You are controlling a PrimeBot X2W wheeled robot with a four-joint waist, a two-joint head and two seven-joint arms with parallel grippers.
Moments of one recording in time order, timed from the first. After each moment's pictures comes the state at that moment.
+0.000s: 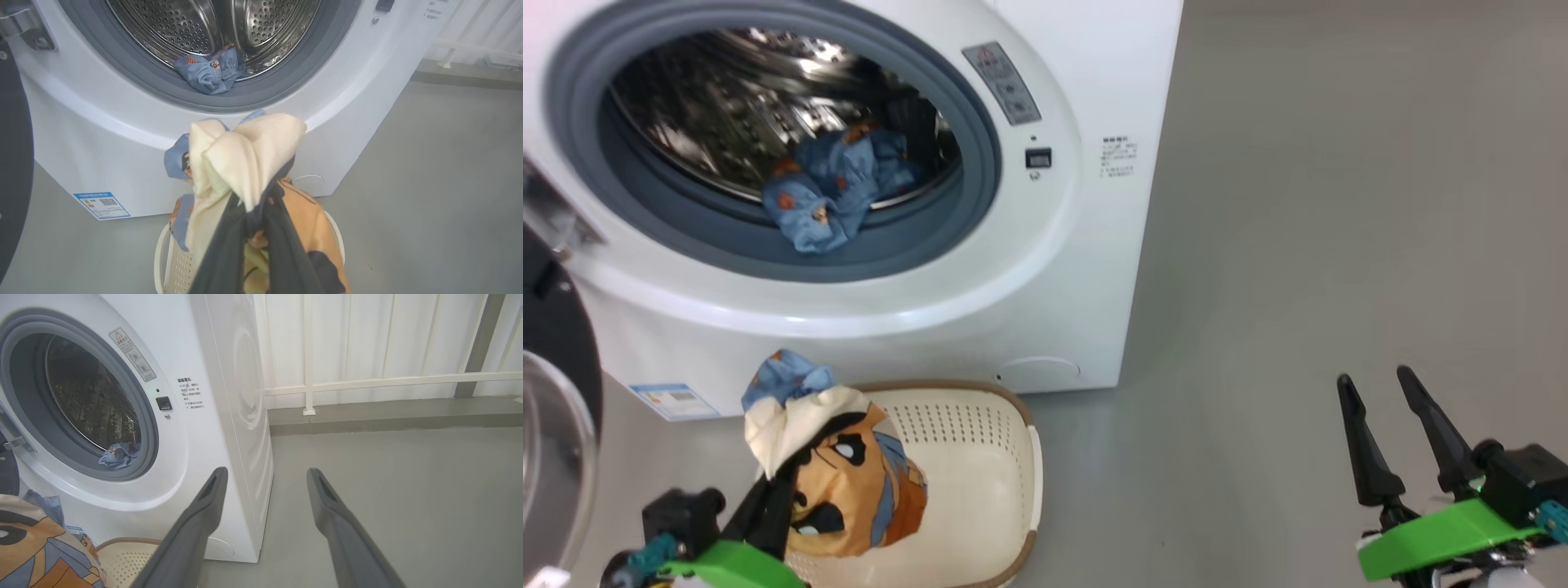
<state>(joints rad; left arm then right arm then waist) -0.27 0.33 -0.39 0.60 -0.58 -0.11 -0.25 -0.03 -0.18 0.07 0.16 0.34 0.13 -0.25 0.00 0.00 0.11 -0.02</state>
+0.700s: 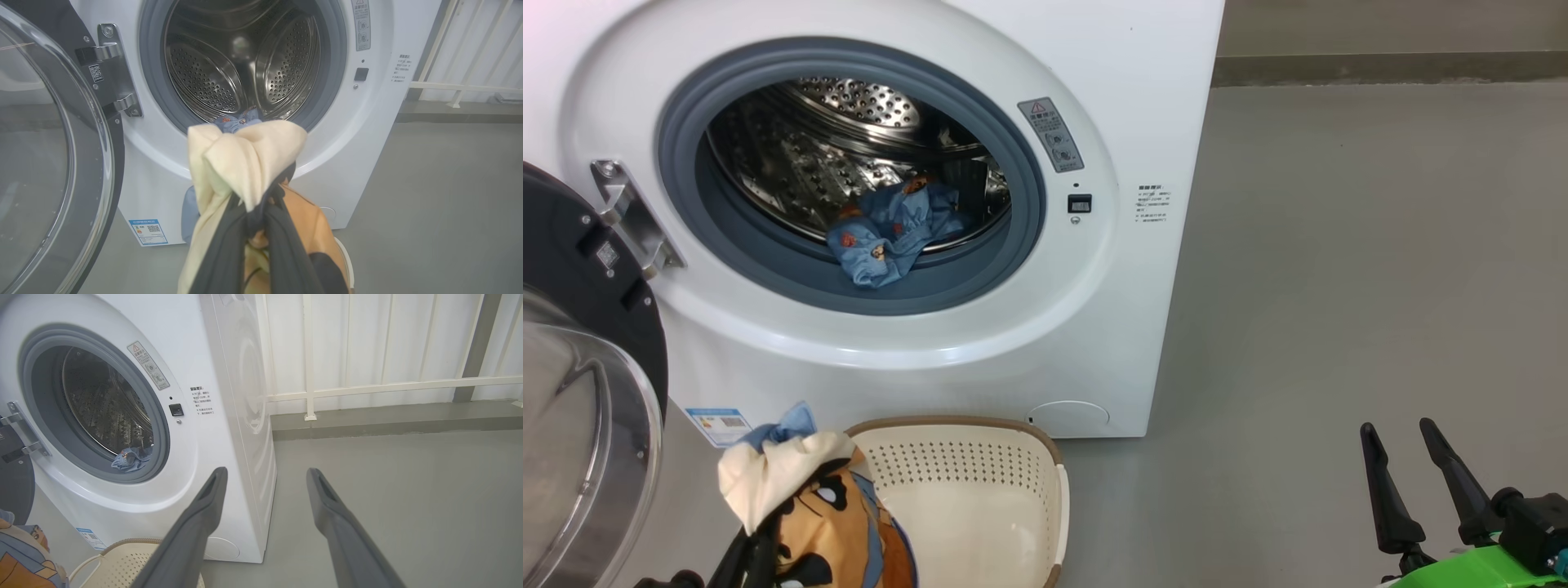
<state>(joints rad) 0.04 0.26 -0.14 0.25 -0.36 -0.09 -0.25 0.08 -0.17 0.02 0.16 0.34 0.13 -0.25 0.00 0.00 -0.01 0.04</state>
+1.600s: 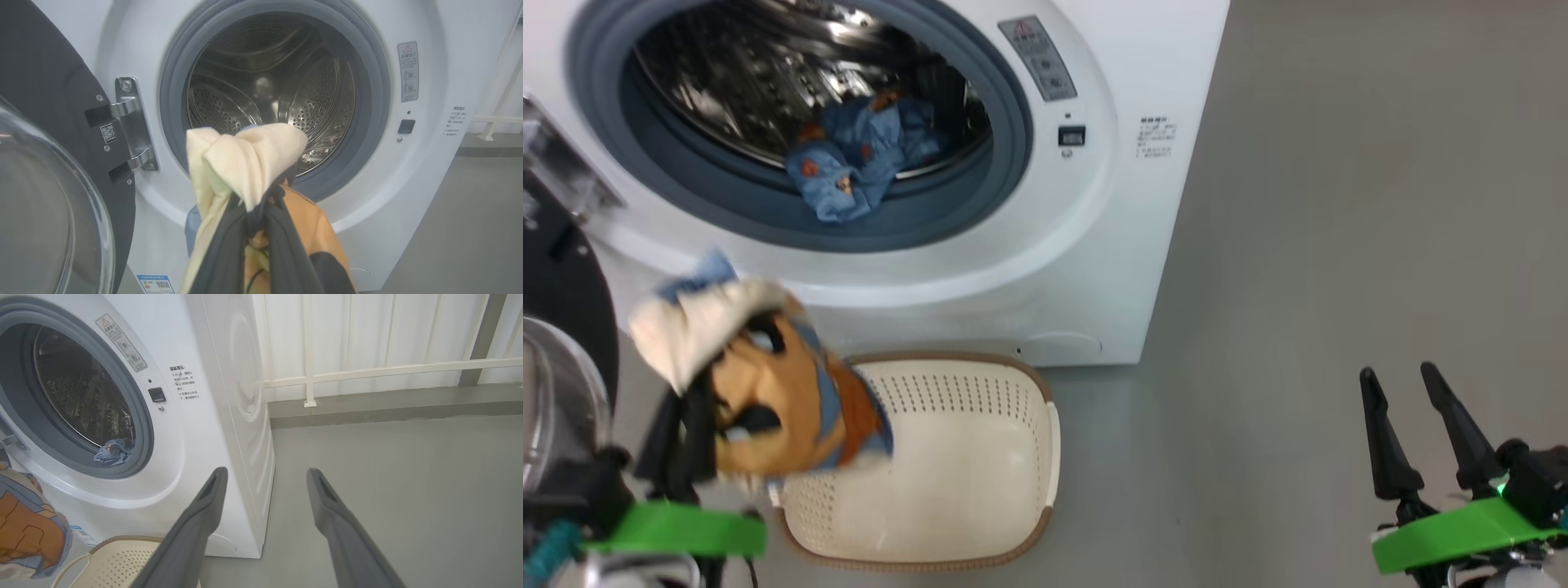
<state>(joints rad) -0.16 0.20 -0.01 0.23 -0.31 -0.11 -0.25 0.00 -0.17 0.02 0.13 0.34 0.13 -0.25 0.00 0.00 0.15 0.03</state>
